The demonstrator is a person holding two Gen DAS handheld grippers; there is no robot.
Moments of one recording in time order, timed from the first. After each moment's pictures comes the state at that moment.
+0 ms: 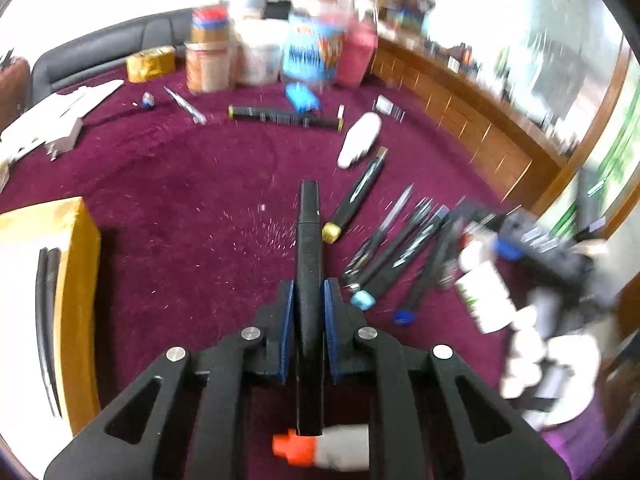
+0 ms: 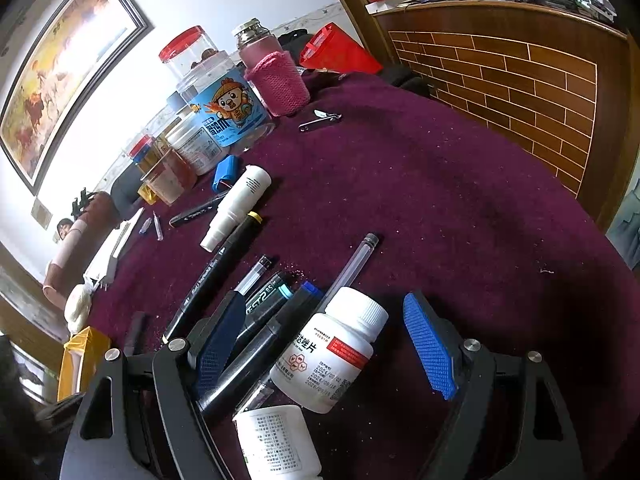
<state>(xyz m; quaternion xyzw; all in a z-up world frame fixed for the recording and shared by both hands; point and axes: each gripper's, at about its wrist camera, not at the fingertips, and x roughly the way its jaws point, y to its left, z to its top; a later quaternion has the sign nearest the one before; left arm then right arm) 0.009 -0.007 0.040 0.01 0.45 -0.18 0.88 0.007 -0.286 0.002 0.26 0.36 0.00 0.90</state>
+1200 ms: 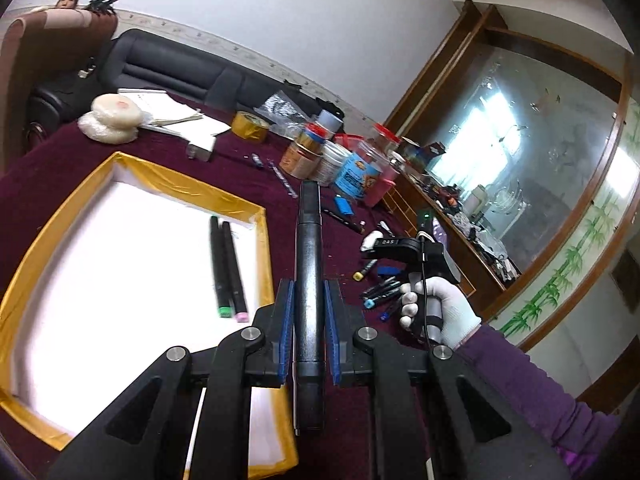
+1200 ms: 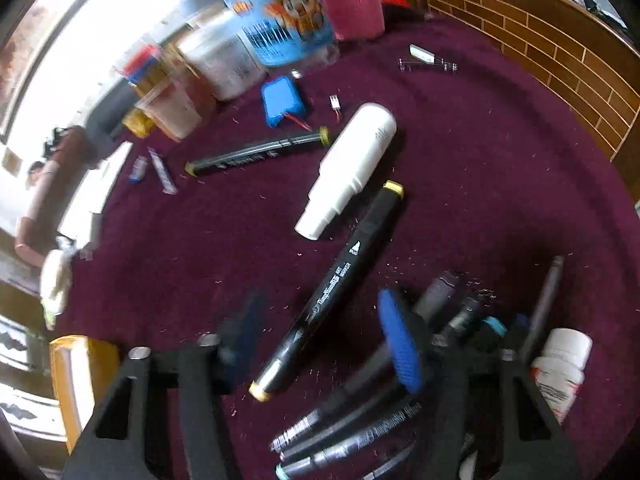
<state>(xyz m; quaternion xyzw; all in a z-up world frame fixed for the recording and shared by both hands) -0.139 0.193 0.105 -0.23 0.29 -0.17 0.91 0.116 -0.175 0.018 0.19 0.50 -0.02 0.85</state>
